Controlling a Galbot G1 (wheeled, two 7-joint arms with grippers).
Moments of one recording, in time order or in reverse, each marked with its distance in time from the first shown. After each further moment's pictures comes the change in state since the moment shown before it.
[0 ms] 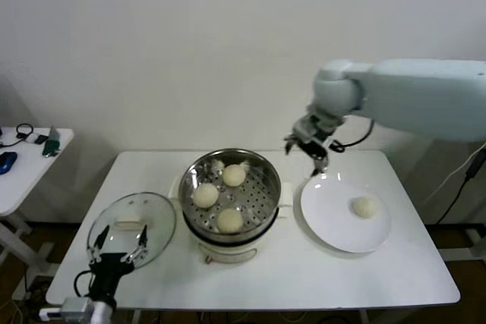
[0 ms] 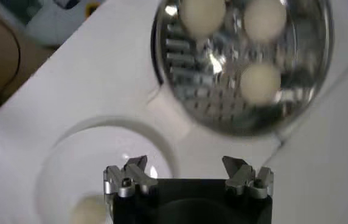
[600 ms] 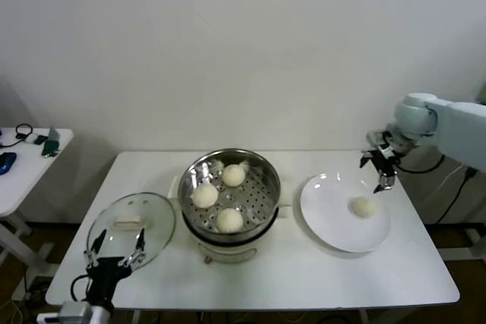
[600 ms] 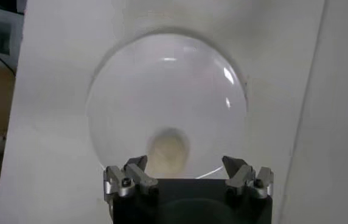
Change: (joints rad) left arm 0.021 -0.020 -0.015 -0.001 0.015 -0.007 0.000; right arm -0.344 -0.192 0.153 -0.294 -0.145 -0.044 -0.022
